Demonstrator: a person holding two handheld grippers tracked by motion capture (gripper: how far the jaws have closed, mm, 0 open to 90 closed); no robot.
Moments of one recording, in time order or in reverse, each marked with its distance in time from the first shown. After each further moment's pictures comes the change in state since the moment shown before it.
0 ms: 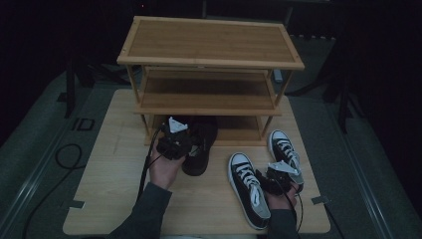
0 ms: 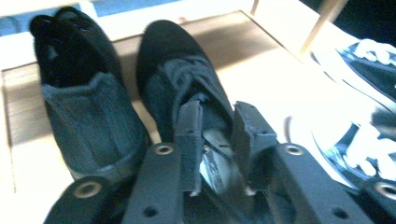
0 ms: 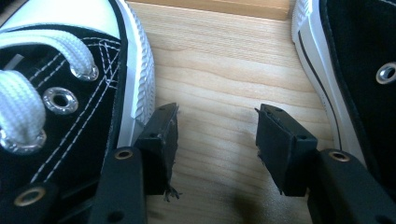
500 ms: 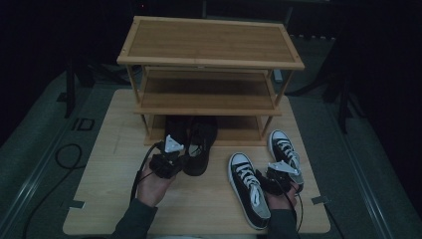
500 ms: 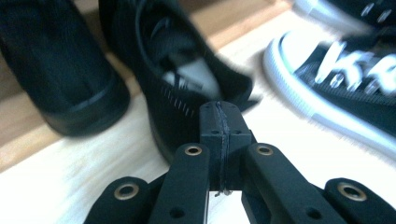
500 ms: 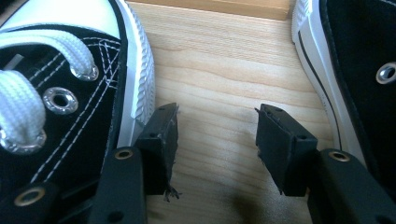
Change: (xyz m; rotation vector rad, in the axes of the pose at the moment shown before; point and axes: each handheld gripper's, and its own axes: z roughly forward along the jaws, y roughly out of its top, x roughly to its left) left arm -0.005 -0.044 -0.014 0.117 -0.055 0.099; right arm 0.000 0.000 0.000 0.001 0.001 0.005
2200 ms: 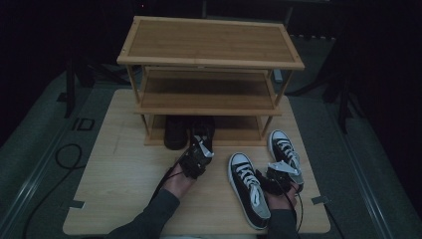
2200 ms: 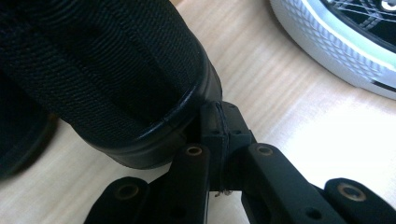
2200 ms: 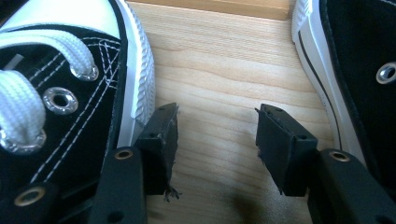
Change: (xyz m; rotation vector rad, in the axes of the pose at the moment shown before) left arm -0.033 0.014 0.093 0.202 0.066 0.205; right arm 0.000 0.000 0.000 0.001 0.000 -0.005
